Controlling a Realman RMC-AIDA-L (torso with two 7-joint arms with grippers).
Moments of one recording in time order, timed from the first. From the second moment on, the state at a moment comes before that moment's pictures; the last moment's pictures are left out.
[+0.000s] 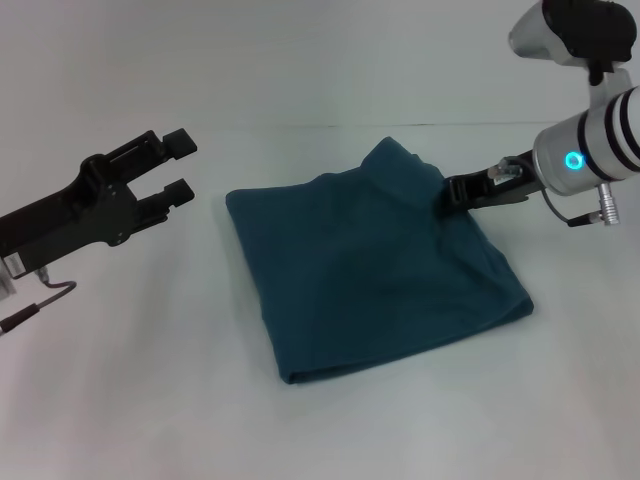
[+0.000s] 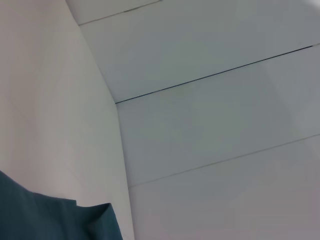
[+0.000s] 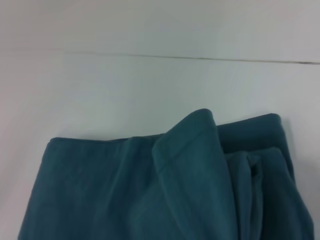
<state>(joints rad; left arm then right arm) -0.47 -2.11 0.50 0.65 1.77 1.56 -2.38 0.93 2.07 -0.96 -0.69 -2.58 -1.08 2.67</state>
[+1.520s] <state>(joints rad) -0.46 -2.11 0.50 0.64 1.75 1.55 -2.36 0.87 2.03 -0.91 -0.79 -2.70 -1.09 2.80</state>
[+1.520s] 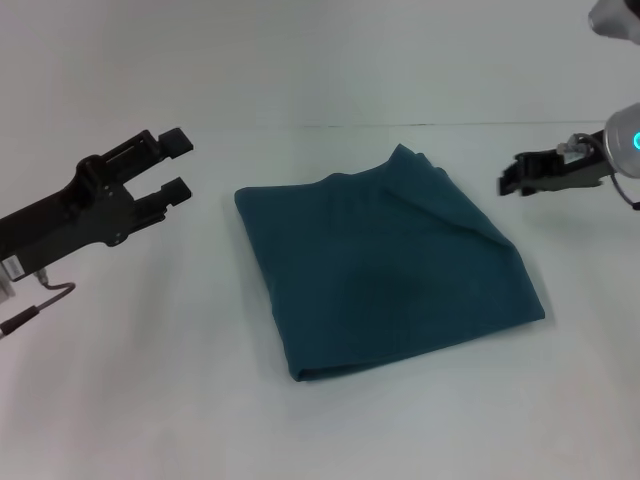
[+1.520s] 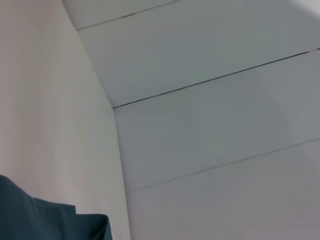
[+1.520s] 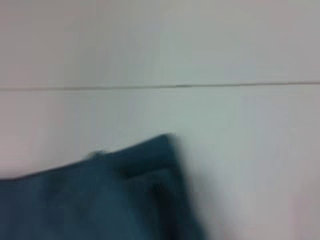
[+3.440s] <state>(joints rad) -0.46 -2.11 0.48 0.62 1.73 1.55 -2.35 0.91 2.06 -1.05 -0.51 -2.34 -0.85 2.55</state>
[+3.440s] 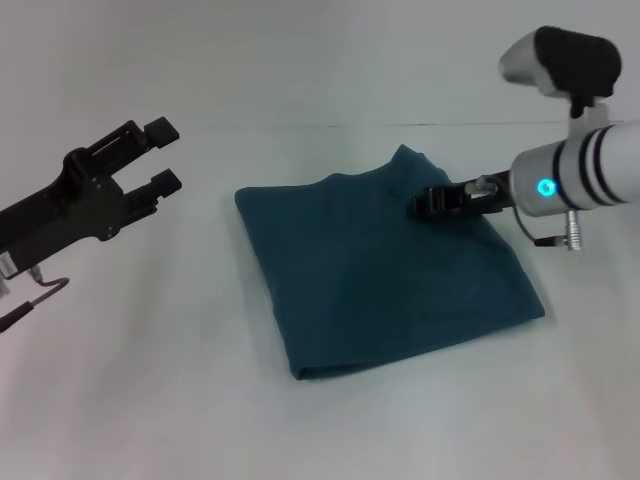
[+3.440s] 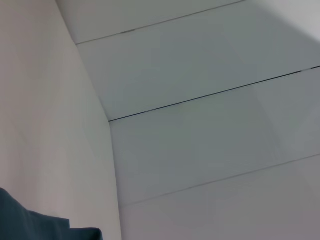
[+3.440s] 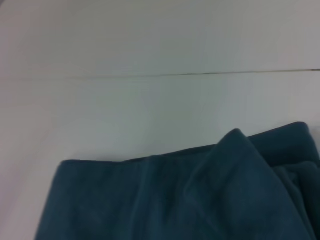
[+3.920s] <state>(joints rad) -0.46 -2.11 0.48 0.62 1.72 1.54 -2.35 0.87 2.06 -1.02 -0.64 -2.44 -0.69 2.66</state>
